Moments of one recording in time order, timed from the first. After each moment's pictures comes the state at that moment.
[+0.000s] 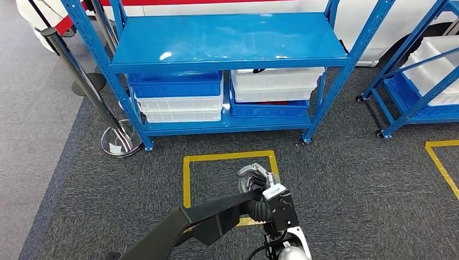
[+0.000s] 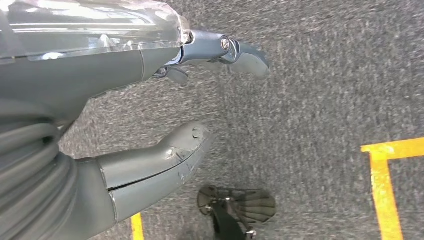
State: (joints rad) left arm -0.07 -0.07 1.26 -0.22 -1.20 0.09 -0.28; right arm -0.04 0.10 0.52 -1.61 0.16 -0.25 -0.25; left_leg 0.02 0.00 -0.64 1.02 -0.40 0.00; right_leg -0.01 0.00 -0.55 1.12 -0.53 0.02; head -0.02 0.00
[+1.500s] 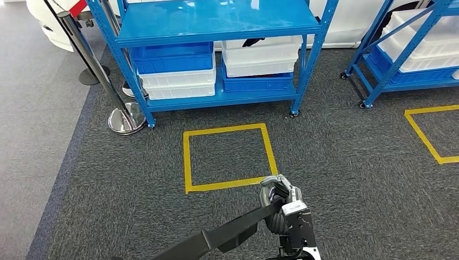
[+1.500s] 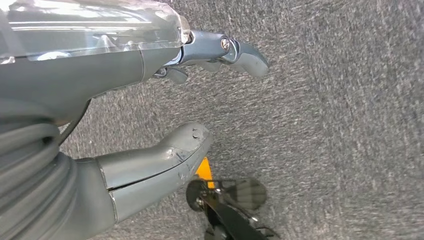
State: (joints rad) left arm -0.06 -0.04 1.25 -0.22 -1.25 0.04 -0.27; right arm 0.11 0.11 0.43 -1.71 0.26 -0.34 -0.28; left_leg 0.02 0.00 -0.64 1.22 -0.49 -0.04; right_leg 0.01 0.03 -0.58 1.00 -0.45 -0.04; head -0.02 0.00
